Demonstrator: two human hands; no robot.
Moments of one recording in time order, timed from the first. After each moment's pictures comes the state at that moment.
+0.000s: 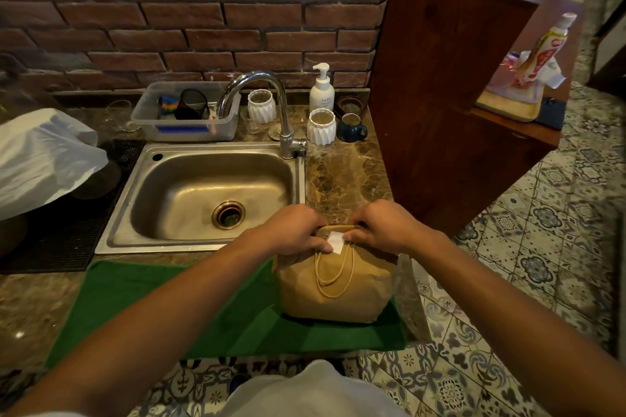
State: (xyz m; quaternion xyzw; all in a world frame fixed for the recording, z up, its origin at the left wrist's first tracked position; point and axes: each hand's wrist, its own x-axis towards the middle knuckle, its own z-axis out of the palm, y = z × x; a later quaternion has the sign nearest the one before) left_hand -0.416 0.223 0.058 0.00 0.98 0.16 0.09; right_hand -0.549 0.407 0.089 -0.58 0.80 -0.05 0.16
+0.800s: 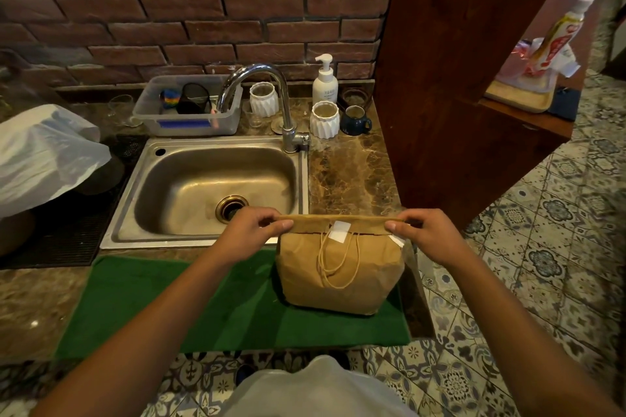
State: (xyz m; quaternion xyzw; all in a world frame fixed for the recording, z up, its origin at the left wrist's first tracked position) left_hand -0.346 0.184 0.041 -0.20 0.85 0.49 -0.04; right_hand -0.568 0.481 0.053 -0.32 0.81 -0.41 0.26
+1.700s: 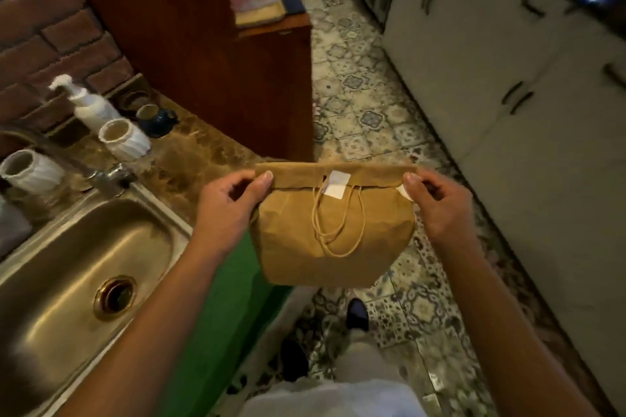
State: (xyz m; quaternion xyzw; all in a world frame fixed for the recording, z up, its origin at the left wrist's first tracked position) left_hand -0.382 0.320 0.121 0.06 0.80 0.60 0.02; right_hand -0.320 0.631 0.089 0.14 0.78 -0.58 -0.18
